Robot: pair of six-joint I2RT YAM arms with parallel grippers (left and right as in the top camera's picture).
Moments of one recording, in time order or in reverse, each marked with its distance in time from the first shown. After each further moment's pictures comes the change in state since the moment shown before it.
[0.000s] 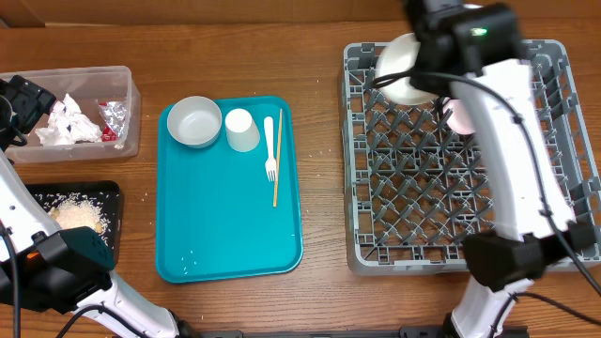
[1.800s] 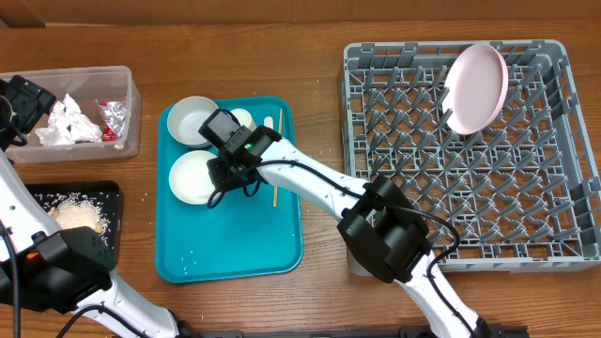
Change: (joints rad) left arm 0.000 0.000 0.000 0.000 0.000 0.000; right arm 0.608 0.441 -0.351 0.875 -0.651 -0.104
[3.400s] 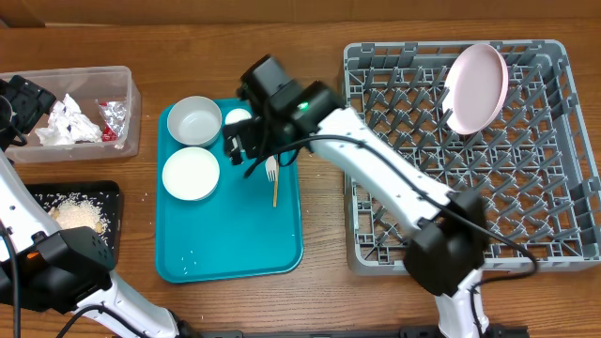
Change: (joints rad) left arm 0.000 0.000 0.000 0.000 0.000 0.000; right arm -0.124 -0.248 0.014 -0.199 -0.087 -0.094
